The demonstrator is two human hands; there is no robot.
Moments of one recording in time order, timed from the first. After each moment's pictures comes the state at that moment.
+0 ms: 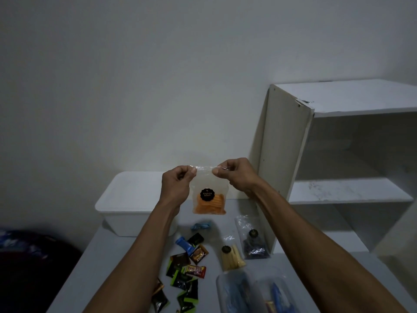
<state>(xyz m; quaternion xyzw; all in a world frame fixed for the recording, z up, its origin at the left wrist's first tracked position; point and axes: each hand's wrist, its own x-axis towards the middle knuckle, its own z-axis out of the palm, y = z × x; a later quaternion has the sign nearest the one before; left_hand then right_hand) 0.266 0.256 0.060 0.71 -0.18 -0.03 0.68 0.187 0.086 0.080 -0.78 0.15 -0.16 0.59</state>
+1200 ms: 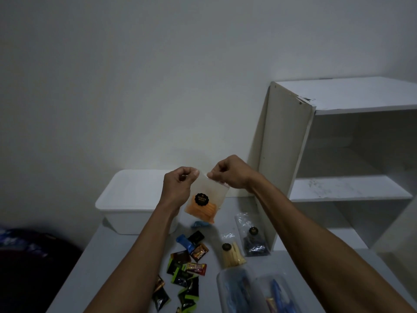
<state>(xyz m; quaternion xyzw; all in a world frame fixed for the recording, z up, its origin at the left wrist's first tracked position) 0.270 0.261 0.049 0.72 -0.20 -0.07 0.66 0.189 0.097 0.096 -0.87 0.13 -0.07 0.47</state>
